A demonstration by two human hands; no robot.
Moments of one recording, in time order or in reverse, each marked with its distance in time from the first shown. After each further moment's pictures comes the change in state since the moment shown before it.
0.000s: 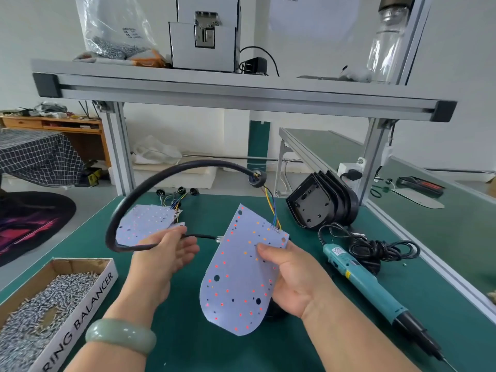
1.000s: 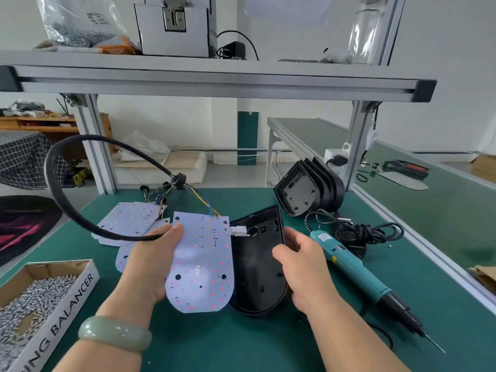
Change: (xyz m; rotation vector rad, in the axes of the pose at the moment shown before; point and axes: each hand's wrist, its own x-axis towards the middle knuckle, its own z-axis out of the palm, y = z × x) left_hand -0.018 0.004 0.015 0.030 -0.104 -0.091; right_hand -0.004 0.008 -0.038 -0.515 0.474 -0.246
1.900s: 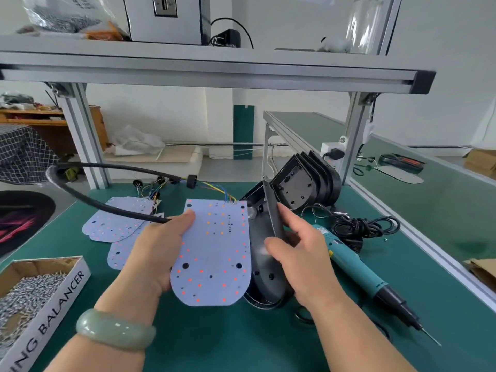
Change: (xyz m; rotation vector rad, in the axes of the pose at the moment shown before) left_hand -0.004 0.010 0.022 0.036 -0.037 -0.049; right_hand -0.002 -0.002 -0.005 0.103 -0.103 -0.240
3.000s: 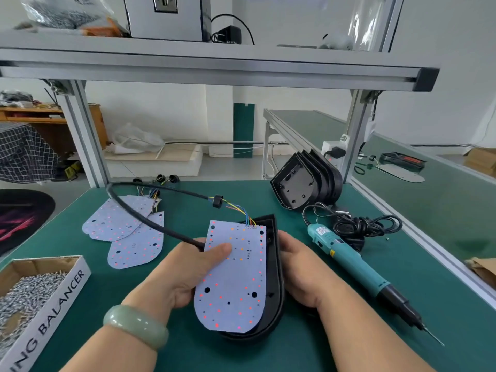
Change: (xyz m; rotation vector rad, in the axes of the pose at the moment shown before) left_hand 0.002 -0.034 0.010 0.091 -0.411 -0.177; right_hand 0.013 0.024 -0.007 0.154 -0.287 0.378
